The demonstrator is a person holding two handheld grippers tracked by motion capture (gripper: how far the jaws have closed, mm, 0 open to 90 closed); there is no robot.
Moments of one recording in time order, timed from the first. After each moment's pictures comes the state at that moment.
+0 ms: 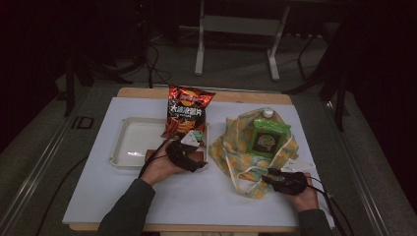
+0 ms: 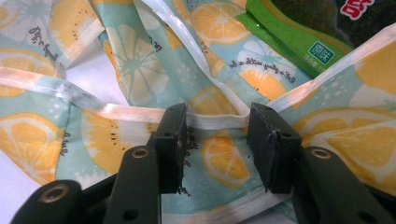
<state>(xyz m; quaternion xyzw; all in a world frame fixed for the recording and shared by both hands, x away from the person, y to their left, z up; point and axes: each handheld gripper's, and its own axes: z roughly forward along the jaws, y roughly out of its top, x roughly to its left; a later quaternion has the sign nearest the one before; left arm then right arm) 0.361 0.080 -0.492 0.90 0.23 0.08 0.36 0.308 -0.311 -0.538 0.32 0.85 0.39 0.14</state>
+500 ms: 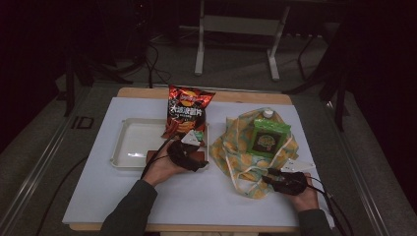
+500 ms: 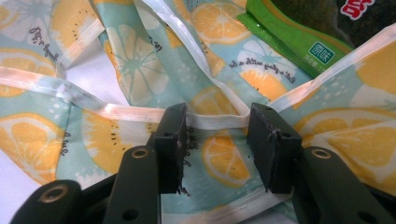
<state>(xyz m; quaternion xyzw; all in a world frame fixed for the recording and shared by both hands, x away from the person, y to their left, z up) 0.361 0.078 -0.493 0.89 0.25 0.08 0.38 0.308 -0.311 -0.538 0.32 0.85 0.39 0.14</state>
